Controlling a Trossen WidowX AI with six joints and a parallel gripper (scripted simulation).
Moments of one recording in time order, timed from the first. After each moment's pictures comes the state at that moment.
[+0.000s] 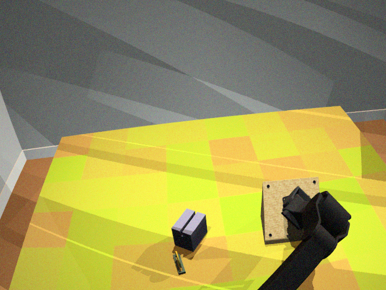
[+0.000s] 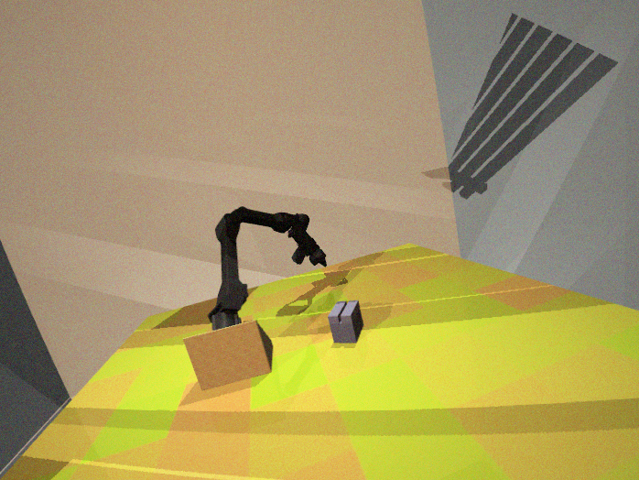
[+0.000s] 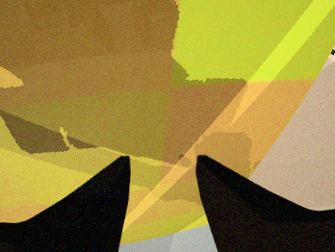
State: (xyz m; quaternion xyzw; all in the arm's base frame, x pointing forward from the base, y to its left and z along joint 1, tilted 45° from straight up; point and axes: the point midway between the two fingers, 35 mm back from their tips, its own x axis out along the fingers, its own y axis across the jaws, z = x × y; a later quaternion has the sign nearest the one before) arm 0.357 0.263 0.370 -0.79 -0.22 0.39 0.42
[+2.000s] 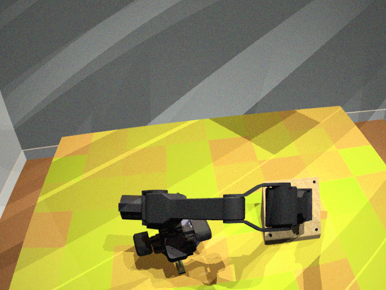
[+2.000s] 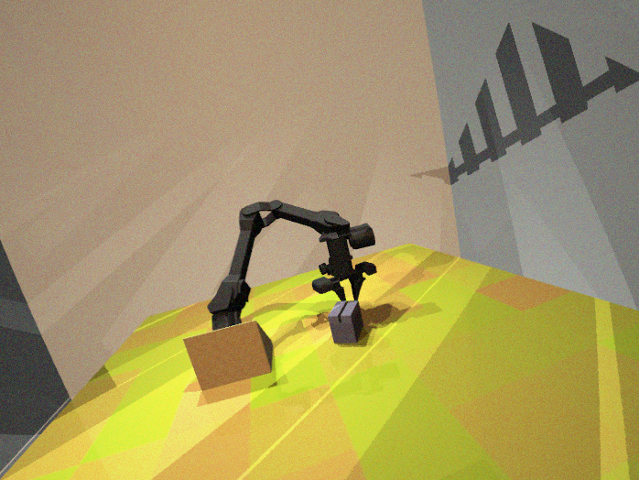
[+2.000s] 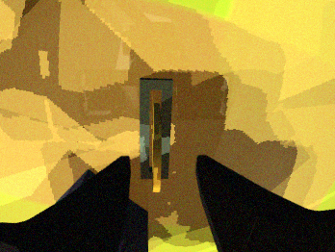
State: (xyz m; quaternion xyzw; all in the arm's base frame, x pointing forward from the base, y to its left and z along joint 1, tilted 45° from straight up) arm 0.344 0.017 0.079 -0.35 0.21 0.61 0.68
